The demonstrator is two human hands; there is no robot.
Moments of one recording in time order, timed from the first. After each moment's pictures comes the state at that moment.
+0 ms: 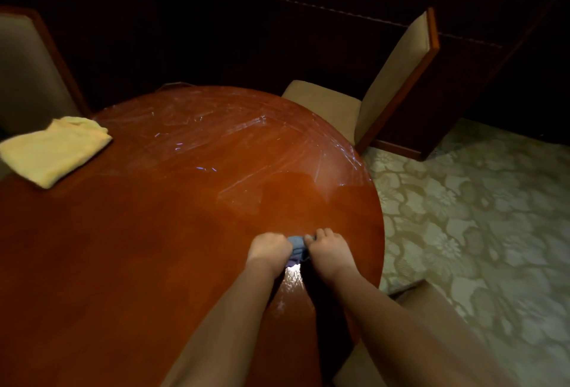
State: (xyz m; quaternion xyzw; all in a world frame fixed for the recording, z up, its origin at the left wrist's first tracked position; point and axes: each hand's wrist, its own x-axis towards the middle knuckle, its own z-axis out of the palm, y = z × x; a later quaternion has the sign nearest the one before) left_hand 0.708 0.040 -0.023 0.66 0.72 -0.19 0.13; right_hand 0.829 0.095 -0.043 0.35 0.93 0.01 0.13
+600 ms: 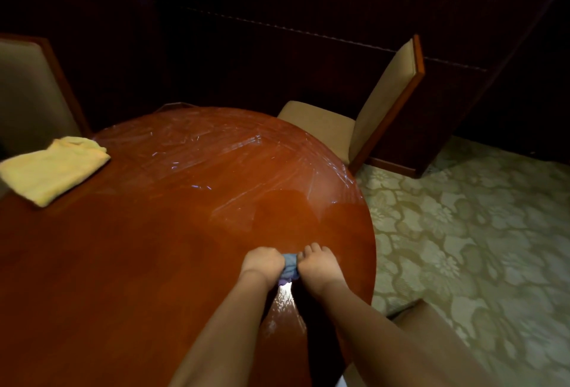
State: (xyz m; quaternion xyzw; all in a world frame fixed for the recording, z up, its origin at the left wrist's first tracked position) left_hand 0.711 0.048 -0.013 0.62 0.73 -0.19 0.18; right_hand 0.827 0.100 -0.037 0.31 0.93 0.03 0.17
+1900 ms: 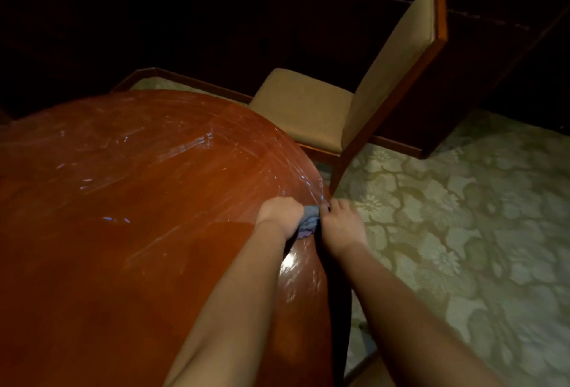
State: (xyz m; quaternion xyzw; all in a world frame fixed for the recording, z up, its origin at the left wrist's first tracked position) left_hand 0.725 0.303 -0.023 0.66 0.73 -0.16 0.13; right_hand 0.848 0.342 -0.067 0.43 0.90 0.03 0.04
